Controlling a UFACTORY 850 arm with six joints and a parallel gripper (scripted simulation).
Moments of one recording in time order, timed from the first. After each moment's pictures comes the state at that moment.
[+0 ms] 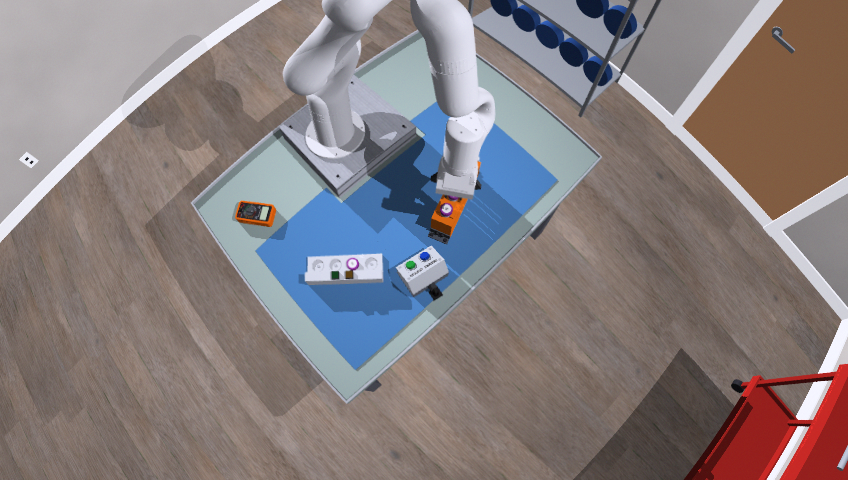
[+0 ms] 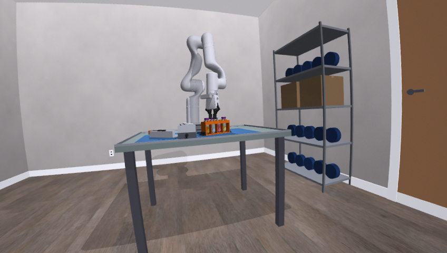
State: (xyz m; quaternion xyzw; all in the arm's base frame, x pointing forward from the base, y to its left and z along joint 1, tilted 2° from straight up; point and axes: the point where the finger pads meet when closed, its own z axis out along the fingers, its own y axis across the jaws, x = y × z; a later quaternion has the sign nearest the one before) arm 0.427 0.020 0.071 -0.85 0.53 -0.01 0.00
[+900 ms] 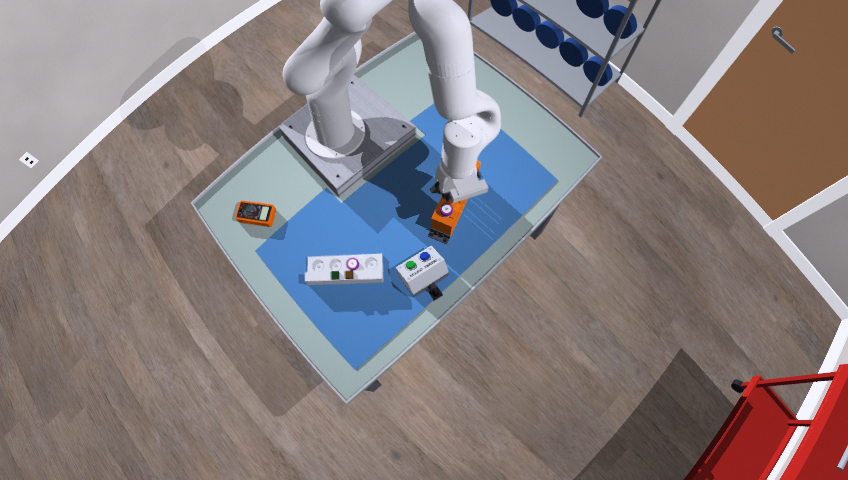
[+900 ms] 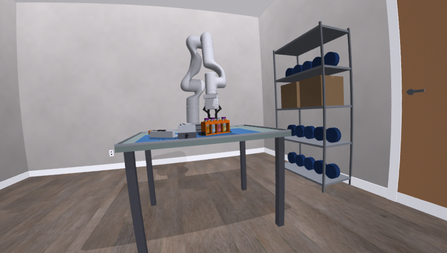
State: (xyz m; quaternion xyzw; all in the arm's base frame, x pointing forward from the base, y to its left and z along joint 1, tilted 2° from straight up) arm 0.428 0.020 0.071 -0.96 0.28 0.00 0.02
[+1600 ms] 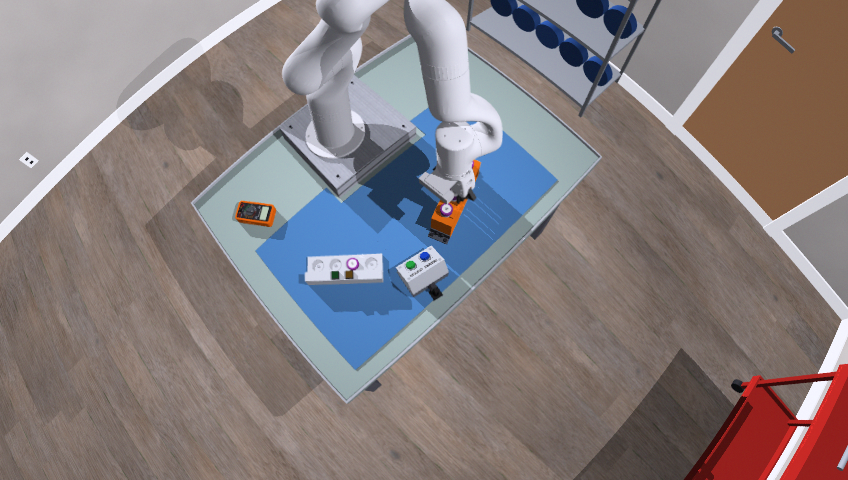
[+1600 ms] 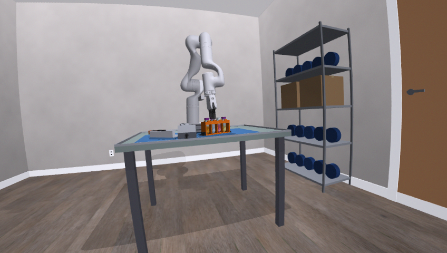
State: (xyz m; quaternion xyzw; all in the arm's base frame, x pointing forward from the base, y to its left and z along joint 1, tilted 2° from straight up) arm 0.427 0.020 0.071 -0.67 0.74 0.02 0.05
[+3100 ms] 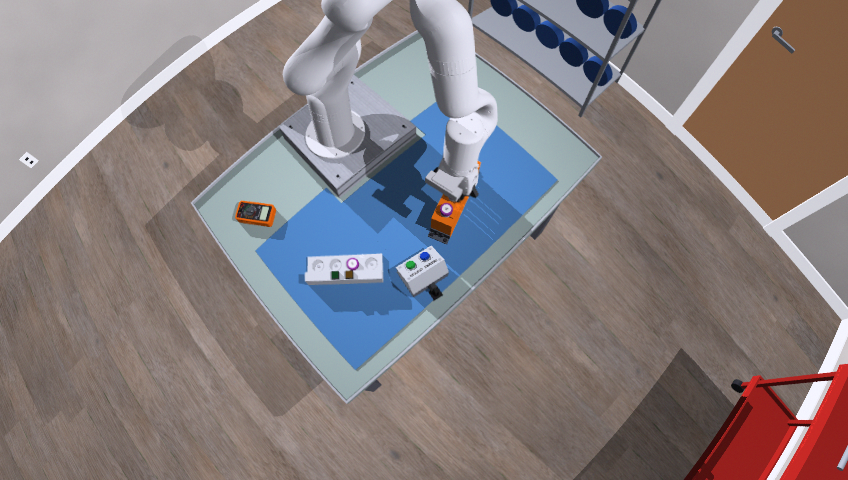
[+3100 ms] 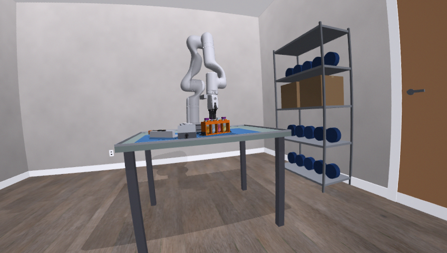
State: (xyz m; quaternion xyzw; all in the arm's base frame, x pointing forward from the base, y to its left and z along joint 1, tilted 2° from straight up) arm 0.427 0.020 0.072 -0.72 0.70 0.00 0.01
